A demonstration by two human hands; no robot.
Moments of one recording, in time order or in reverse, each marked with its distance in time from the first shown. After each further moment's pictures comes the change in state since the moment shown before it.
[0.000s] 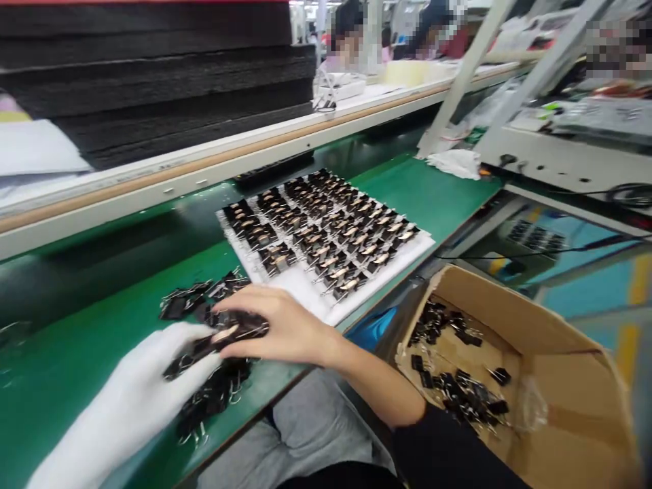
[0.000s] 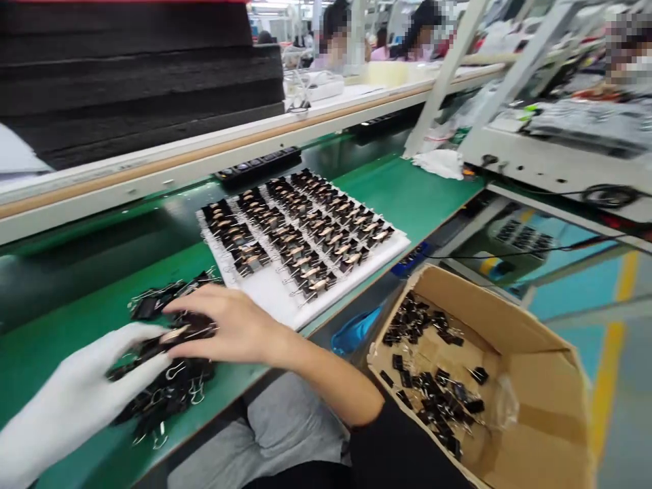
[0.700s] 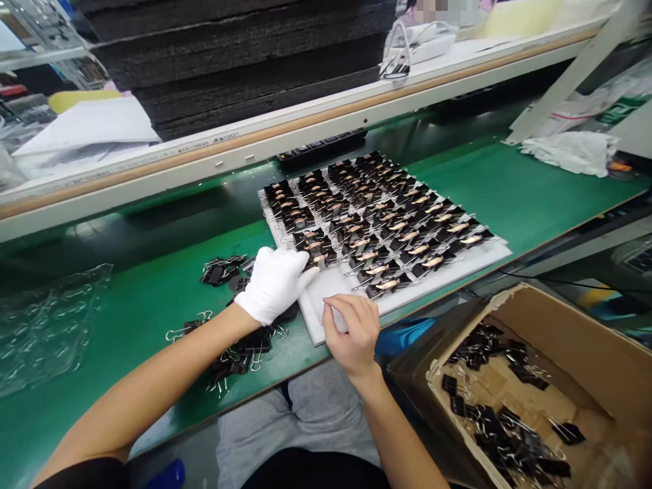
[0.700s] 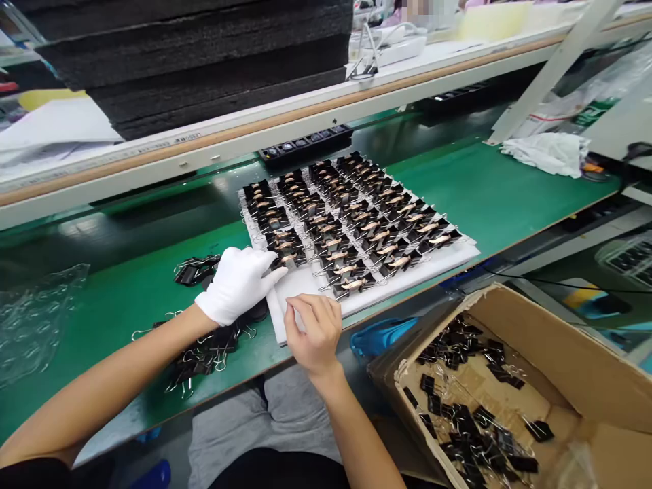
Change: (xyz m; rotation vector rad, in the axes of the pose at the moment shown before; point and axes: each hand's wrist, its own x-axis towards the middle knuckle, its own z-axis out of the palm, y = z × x) left_hand 0.116 0.062 0.079 0.505 -0.045 0.118; right_hand -0.094 0.039 0.030 -0.650 0.679 0.101
